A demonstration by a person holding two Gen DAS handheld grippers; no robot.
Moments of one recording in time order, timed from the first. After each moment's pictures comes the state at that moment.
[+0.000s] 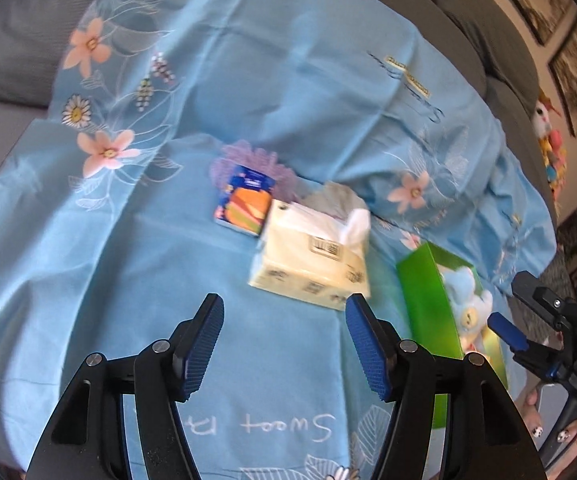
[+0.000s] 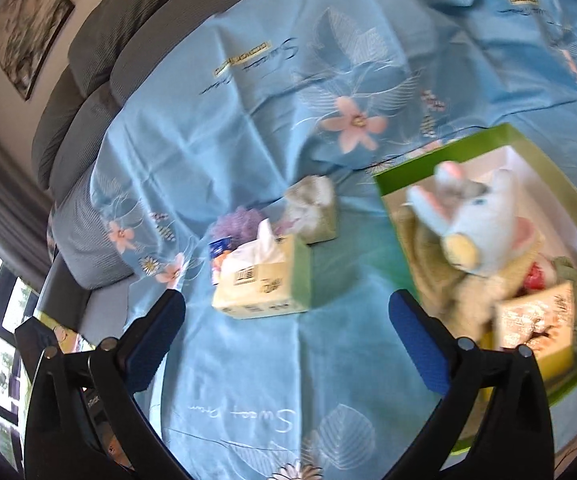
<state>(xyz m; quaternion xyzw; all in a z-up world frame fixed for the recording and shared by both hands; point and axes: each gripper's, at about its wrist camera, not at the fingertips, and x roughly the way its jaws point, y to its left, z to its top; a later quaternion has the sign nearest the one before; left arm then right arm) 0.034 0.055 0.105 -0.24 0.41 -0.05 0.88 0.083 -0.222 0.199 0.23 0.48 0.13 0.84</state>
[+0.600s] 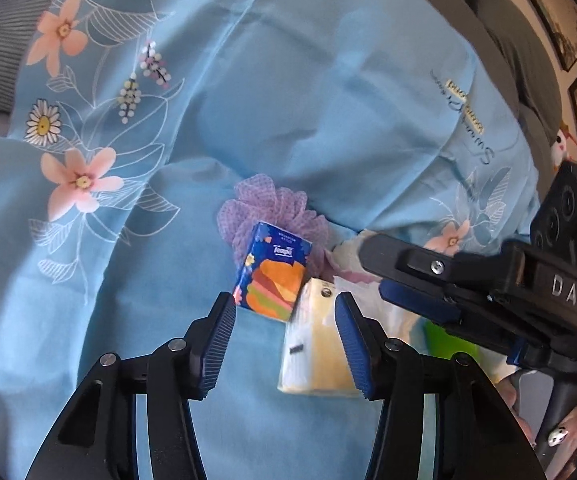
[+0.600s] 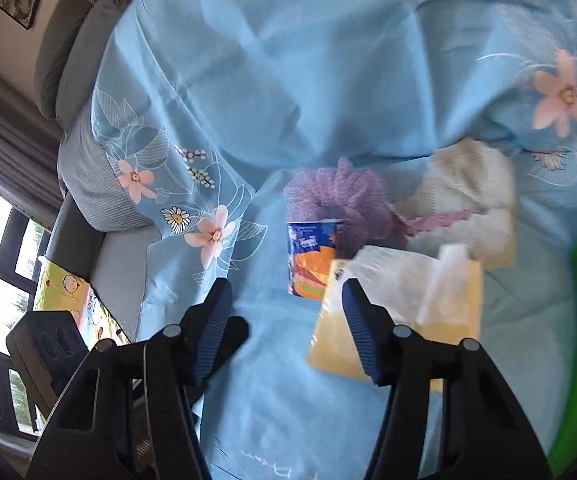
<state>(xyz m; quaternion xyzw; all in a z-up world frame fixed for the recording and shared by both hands) 0.138 0.093 0.068 -0.26 0.42 -0.06 0.87 0.218 -0.066 0.132 0.18 0.60 0.23 0.75</state>
